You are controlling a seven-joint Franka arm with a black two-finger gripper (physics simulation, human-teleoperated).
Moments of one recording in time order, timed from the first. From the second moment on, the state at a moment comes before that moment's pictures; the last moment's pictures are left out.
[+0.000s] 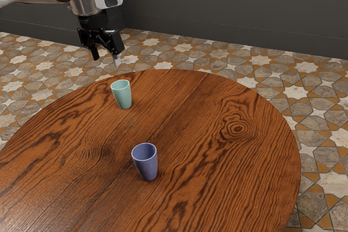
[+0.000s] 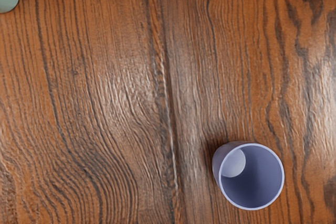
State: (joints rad) arm -0.21 0.10 0.27 -1.51 -0.08 1.62 0.17
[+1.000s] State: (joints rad) arm -0.10 0.28 0.28 -1.32 -0.09 1.63 0.18
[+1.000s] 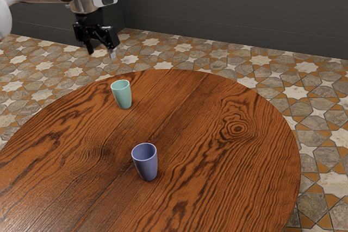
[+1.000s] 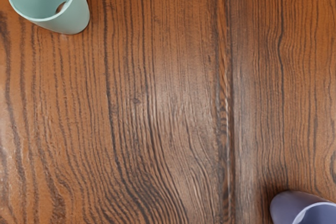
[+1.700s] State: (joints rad) arm 0.02 0.59 0.28 -1.05 -0.09 1.73 0.21
